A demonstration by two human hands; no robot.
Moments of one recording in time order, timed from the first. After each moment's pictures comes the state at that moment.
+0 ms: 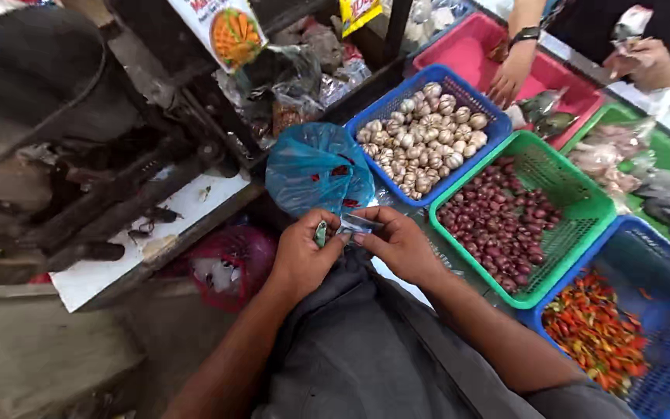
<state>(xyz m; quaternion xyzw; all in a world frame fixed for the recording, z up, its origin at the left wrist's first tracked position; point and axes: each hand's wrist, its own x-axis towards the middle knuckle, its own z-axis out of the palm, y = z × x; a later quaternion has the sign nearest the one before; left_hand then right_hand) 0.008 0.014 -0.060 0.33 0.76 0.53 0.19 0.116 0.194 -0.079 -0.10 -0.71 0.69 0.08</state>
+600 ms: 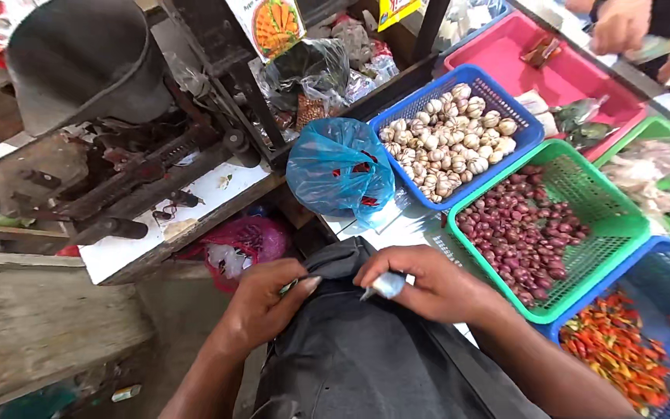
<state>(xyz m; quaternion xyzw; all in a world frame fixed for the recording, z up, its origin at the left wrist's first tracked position) 0.013 -0.092 -0.059 0.46 0.73 0.49 0.15 0.136 0.193 -0.047 0.19 -0.80 0.57 0.00</state>
